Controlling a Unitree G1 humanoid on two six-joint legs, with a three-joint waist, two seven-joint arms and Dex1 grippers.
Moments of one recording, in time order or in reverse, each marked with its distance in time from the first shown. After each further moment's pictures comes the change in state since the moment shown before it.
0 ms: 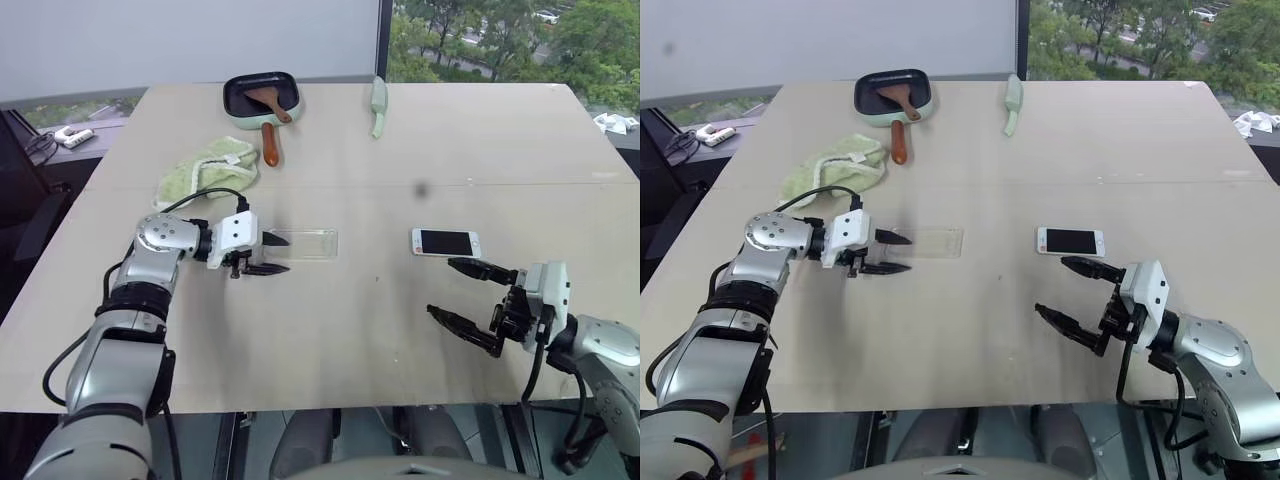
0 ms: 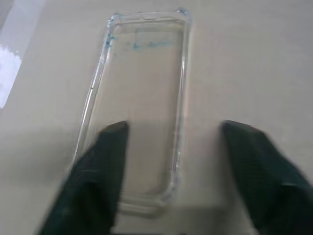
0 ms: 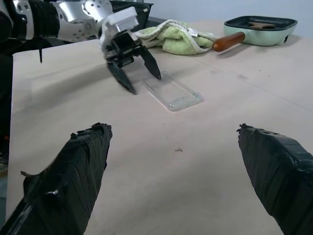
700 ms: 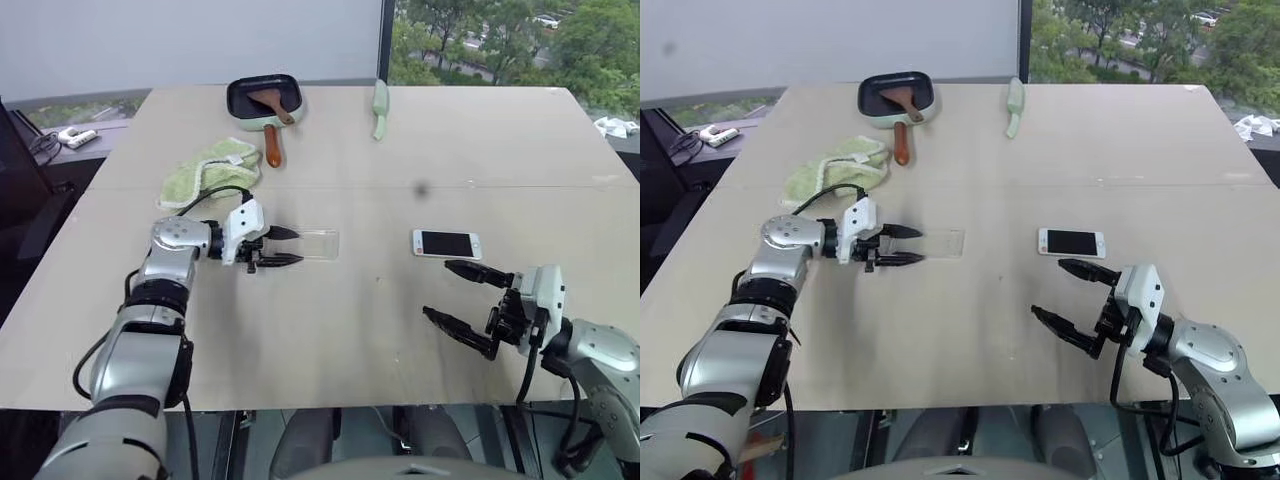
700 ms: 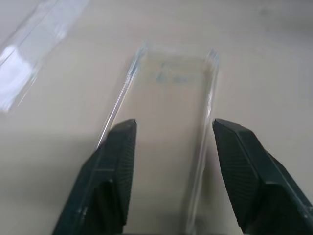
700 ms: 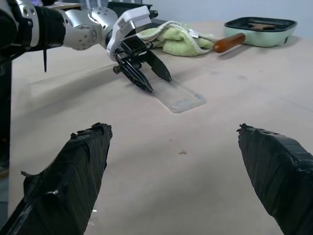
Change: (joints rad) left arm 0.018 -0.089 0.090 -0.030 -0.104 0.122 -0.015; right arm 0.031 0.012 0.020 -0.026 -0.012 -0.005 -0.040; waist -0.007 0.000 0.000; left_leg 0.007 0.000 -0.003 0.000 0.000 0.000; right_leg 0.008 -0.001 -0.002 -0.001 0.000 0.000
